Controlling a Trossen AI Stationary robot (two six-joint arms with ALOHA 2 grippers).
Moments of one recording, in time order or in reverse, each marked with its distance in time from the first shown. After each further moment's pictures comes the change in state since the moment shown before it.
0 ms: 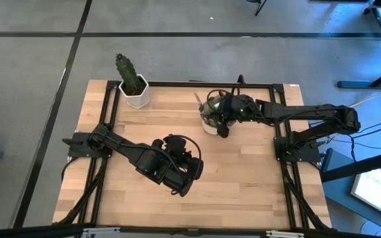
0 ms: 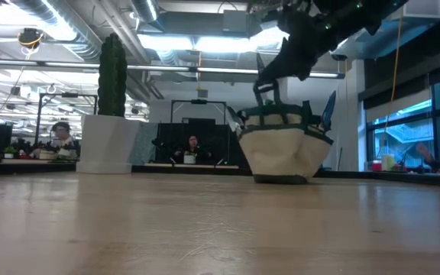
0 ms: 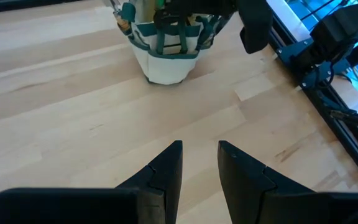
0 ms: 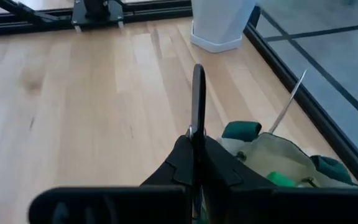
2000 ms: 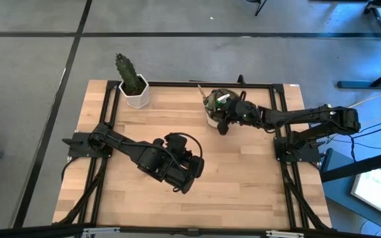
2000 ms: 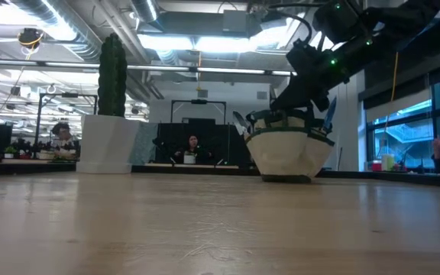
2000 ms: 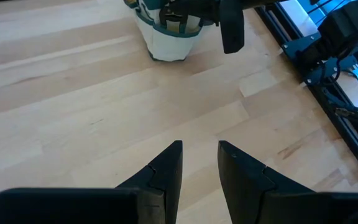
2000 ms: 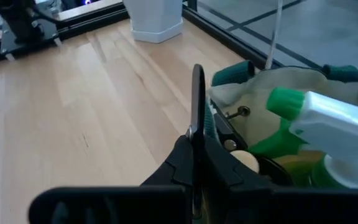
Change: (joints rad) left arm 0.022 0.000 0.000 0.000 0.038 0.001; right arm -0.035 -0.004 -0.270 0.321 0.155 0.213
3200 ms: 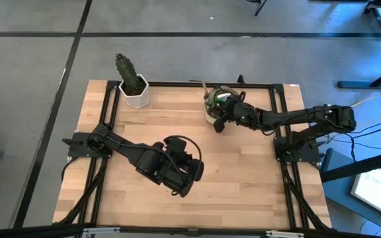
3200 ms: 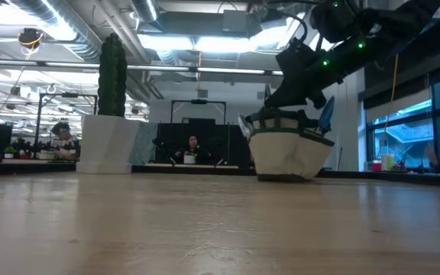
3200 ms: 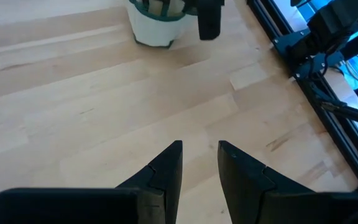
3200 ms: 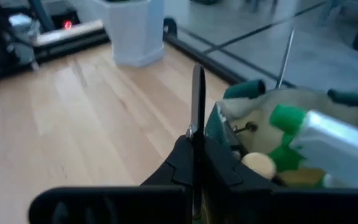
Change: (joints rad) left arm -0.021 0.000 0.000 0.028 0.016 -0.023; right arm 0.028 0.057 0.004 0.115 0.126 -0.003
